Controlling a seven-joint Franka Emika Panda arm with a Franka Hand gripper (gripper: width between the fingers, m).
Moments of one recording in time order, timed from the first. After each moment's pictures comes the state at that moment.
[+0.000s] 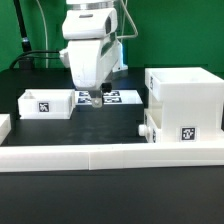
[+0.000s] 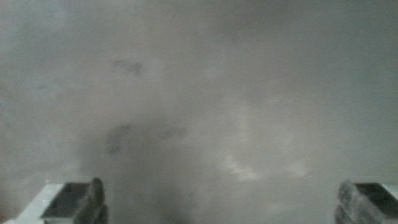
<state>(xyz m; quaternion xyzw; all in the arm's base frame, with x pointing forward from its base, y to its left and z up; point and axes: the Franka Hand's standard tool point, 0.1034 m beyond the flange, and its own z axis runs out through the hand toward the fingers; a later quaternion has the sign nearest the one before) 0.501 -0.032 0.063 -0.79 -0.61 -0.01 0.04</state>
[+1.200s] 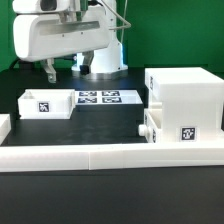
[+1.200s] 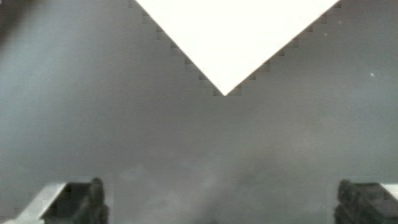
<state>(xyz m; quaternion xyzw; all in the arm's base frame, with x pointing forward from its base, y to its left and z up) 0.456 -0.085 0.086 -0.94 -0.35 -0.01 0.01</state>
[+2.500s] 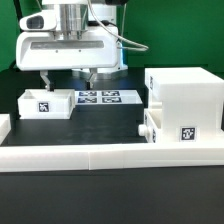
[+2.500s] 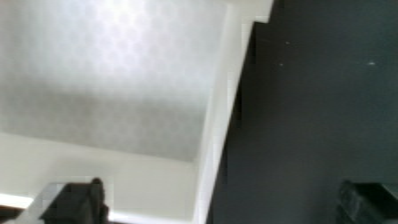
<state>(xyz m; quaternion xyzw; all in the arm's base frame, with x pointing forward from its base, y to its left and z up) 0.416 -0.089 0.050 -1.00 -0.06 -0.03 0.00</state>
